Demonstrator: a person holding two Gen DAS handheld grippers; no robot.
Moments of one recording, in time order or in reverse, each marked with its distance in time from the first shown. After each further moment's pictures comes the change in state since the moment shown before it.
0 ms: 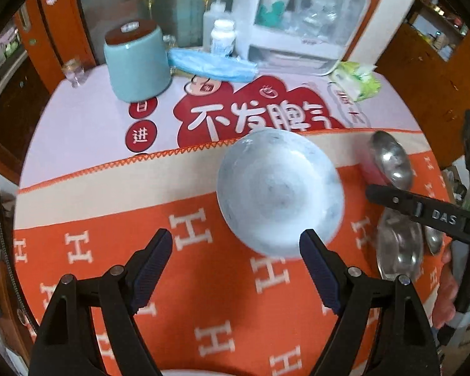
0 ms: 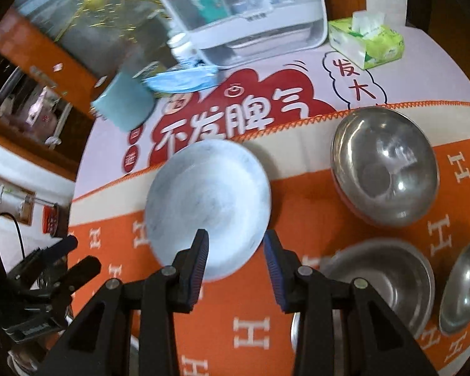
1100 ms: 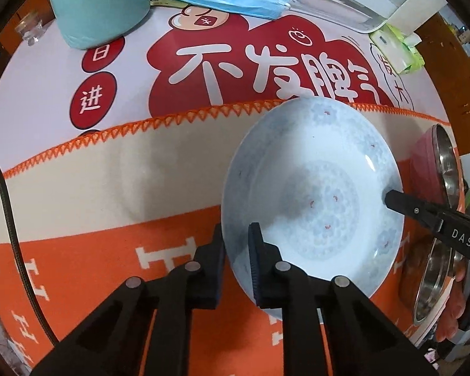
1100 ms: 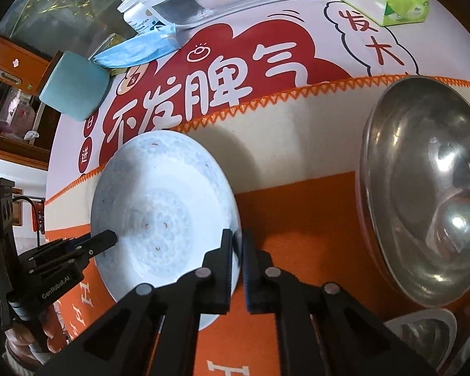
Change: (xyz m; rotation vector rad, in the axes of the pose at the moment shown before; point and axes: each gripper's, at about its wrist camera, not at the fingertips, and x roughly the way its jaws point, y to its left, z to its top) left arm 0.128 0.011 0.033 -0.031 0.235 -0.023; right arm 0.080 -0.027 0.025 0.026 0.158 -0.022
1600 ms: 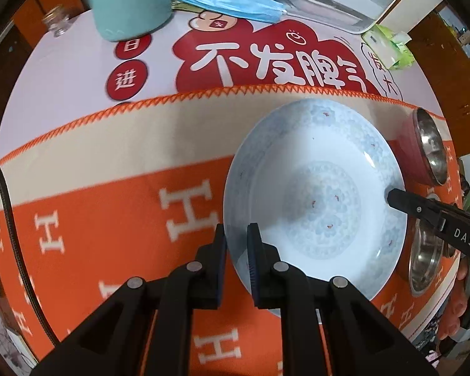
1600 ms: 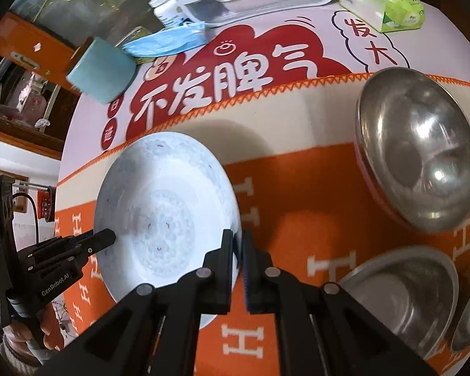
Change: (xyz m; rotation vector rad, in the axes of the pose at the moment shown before) left arm -0.043 0.005 -0.047 -0.026 -0.023 0.012; right arm -0.033 0.022 -0.039 -0.049 -0.014 0.019
